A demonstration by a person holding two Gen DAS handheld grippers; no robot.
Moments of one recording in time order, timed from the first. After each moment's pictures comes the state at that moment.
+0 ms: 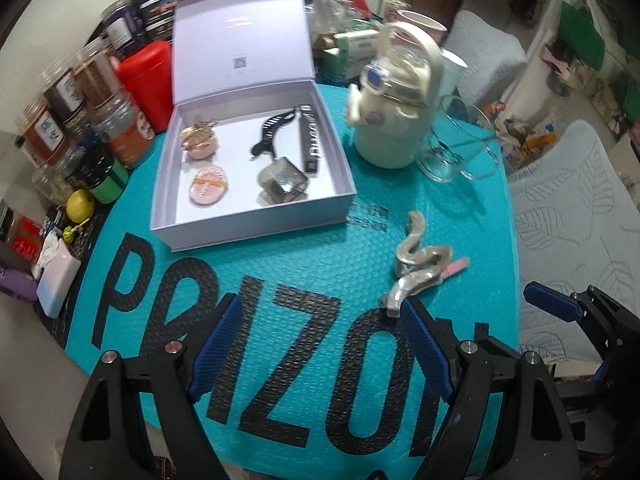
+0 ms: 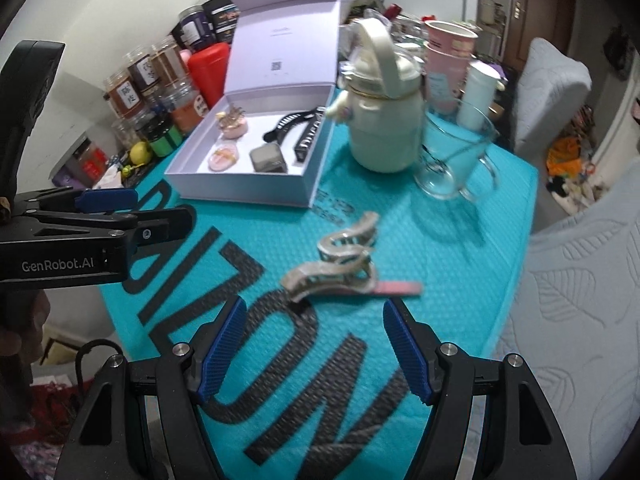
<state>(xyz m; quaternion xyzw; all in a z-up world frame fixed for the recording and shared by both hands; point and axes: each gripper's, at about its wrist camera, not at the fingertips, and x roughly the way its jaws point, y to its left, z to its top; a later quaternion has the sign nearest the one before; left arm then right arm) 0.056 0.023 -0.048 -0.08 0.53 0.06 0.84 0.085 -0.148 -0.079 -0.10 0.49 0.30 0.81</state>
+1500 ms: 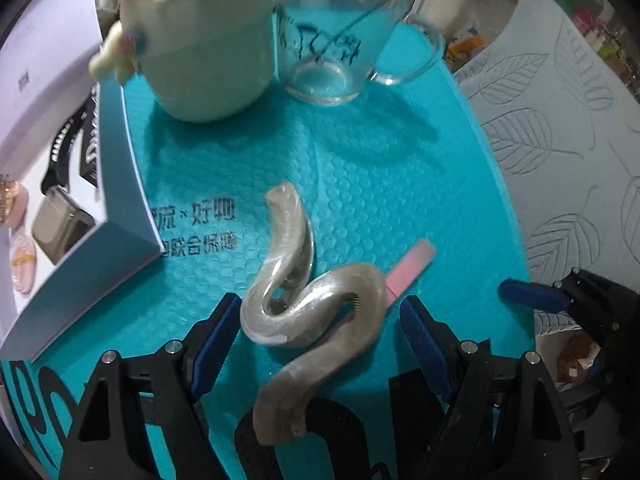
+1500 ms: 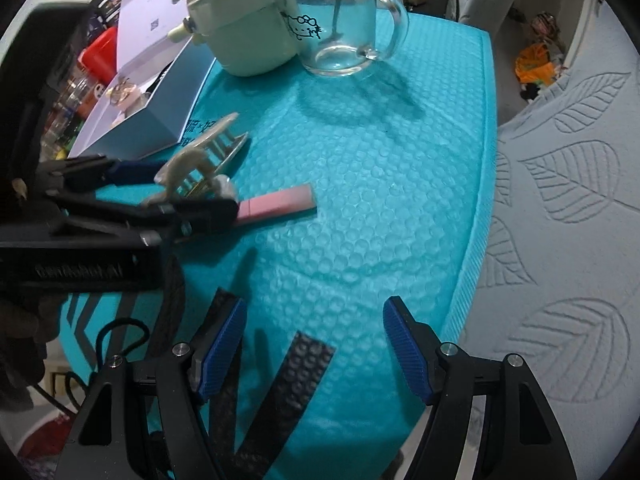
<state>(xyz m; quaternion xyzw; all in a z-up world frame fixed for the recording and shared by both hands) 0.161 -0.071 -0.170 -0.01 0.60 -0.11 0.79 0.136 -0.216 -0.187 -0.03 0.58 0.23 0.78</state>
